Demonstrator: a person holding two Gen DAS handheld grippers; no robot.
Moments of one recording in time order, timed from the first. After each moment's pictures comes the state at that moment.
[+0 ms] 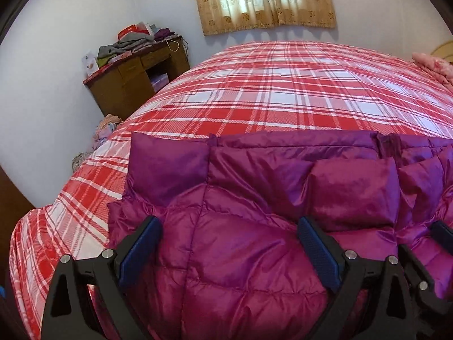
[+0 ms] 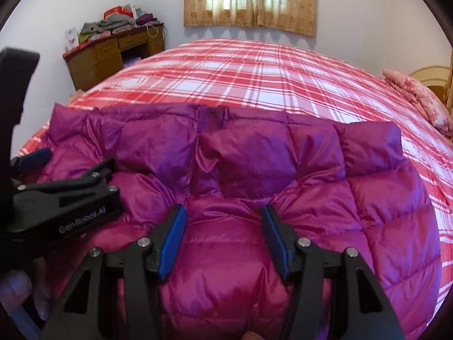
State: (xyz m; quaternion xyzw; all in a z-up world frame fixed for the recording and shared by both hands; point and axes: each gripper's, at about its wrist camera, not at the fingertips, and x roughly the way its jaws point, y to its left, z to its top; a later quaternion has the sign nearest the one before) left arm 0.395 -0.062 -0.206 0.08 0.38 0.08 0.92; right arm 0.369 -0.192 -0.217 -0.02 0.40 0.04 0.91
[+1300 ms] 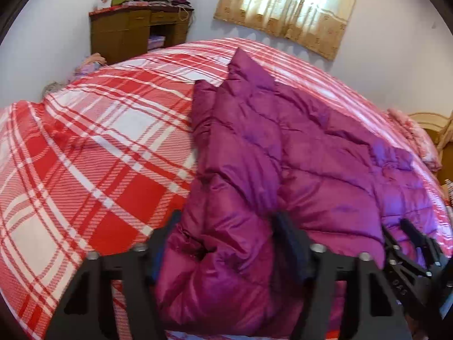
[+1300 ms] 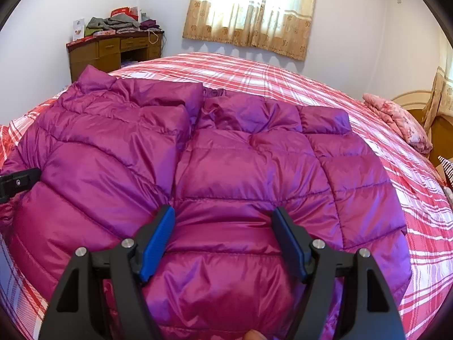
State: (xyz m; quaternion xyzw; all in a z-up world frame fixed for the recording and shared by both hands) left arm 0.264 0.047 -0.213 -0.14 0.40 -0.03 0.91; right arm 0.265 -0.190 -0.217 -0.08 0.35 0.00 0.93
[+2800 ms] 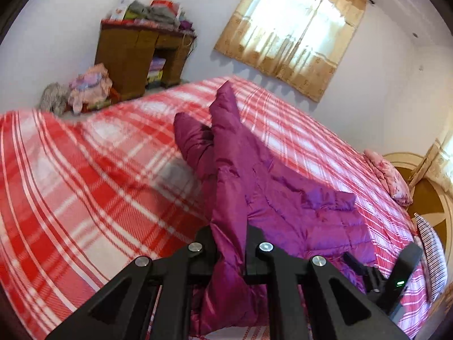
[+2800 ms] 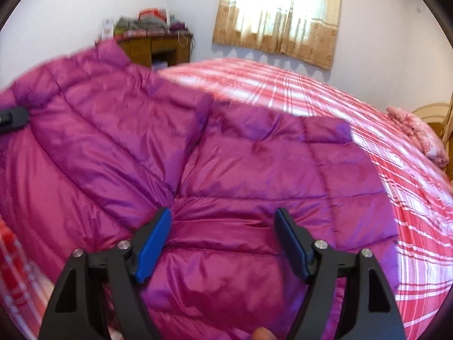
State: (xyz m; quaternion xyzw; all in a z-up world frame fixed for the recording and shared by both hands) left arm 0.196 0.101 -0.120 -0.19 0.32 -0.04 0.93; right arm 0.232 -0.143 -0.196 -0.07 0.33 0.07 0.94
